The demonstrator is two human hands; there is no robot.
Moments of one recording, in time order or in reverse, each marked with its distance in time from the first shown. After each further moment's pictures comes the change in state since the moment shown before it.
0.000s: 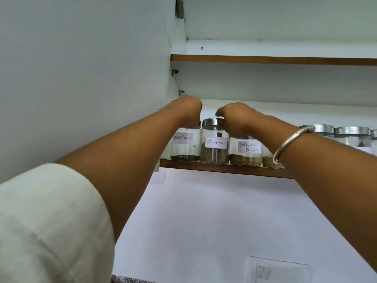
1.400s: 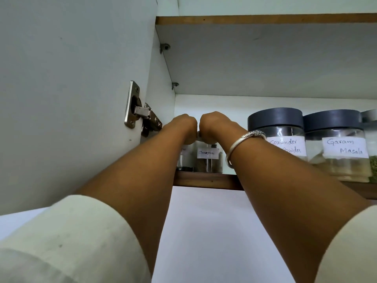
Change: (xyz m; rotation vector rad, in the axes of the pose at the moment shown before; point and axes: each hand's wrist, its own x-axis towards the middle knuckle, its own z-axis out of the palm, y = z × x) left_hand 0.117 -0.030 0.135 0.095 -0.112 -0.043; right_hand 0.127 -0.015 0.114 -0.053 -0.116 0.175
